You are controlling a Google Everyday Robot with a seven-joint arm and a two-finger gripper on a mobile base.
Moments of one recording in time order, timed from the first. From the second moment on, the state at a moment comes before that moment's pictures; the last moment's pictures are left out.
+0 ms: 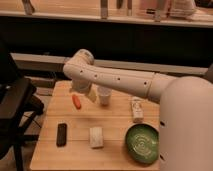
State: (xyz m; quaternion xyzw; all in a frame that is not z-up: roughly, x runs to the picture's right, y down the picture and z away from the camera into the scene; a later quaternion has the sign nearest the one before) arm -0.114 0.040 0.782 -0.19 -0.18 -0.50 0.82
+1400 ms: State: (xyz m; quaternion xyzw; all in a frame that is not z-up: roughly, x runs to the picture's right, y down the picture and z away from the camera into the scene) arm -0.171 0.055 0.858 -0.19 -0.21 -0.58 0.77
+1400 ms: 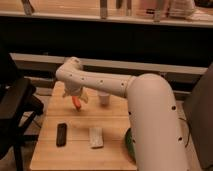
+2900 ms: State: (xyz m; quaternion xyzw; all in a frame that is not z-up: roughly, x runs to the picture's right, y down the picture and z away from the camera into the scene) arm -0.192 0.080 0.931 -0.22 -0.25 -0.61 0.72
